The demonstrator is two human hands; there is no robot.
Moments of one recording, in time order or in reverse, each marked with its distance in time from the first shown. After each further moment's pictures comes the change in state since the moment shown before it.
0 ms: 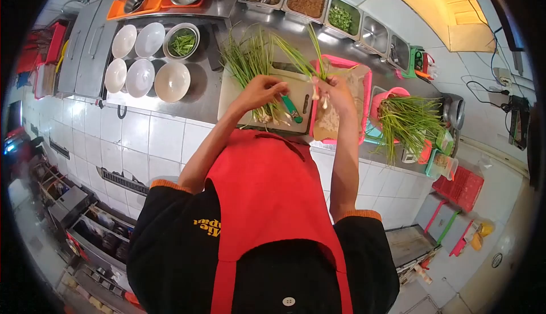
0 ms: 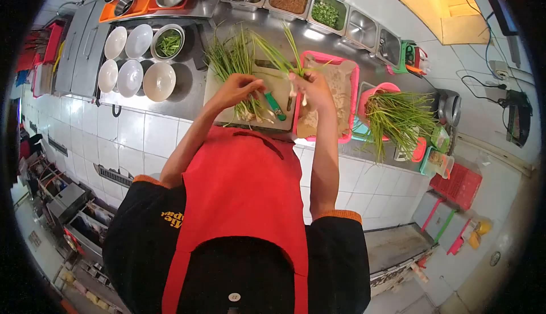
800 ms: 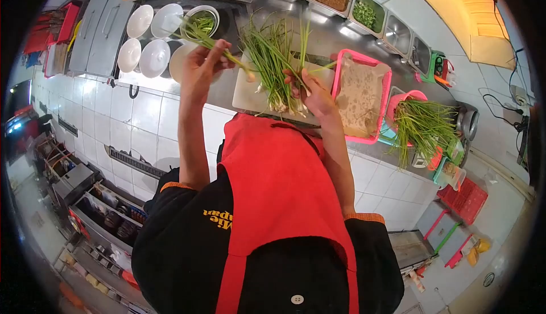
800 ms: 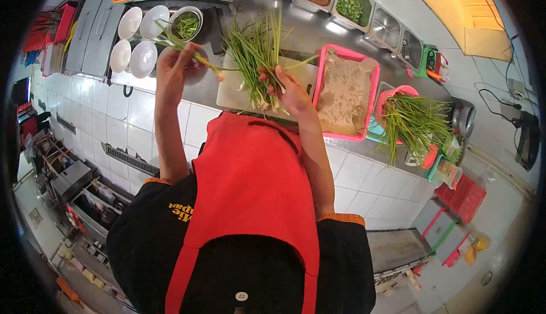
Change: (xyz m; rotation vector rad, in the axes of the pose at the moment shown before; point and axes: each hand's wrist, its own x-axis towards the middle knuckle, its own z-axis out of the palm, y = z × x) left_hand -0.108 0.076 -0.091 -0.304 0.613 0.144; right_hand -0.024 -0.018 0.114 0.753 -0.458 0.077
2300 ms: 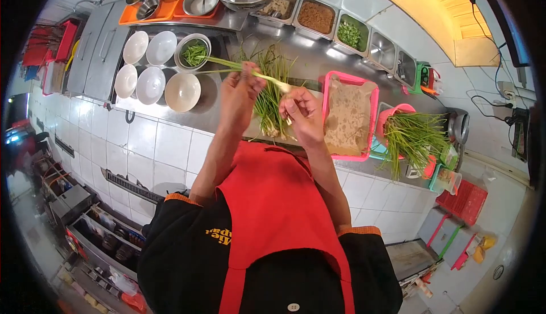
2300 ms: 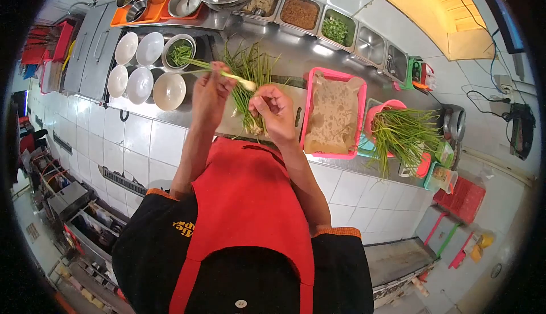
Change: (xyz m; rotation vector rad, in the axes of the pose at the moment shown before) left_hand 0.017 -0.038 0.084 -0.605 -0.002 -0.049; right_hand -0.019 -0.030 0.075 -0.109 0.114 -0.502
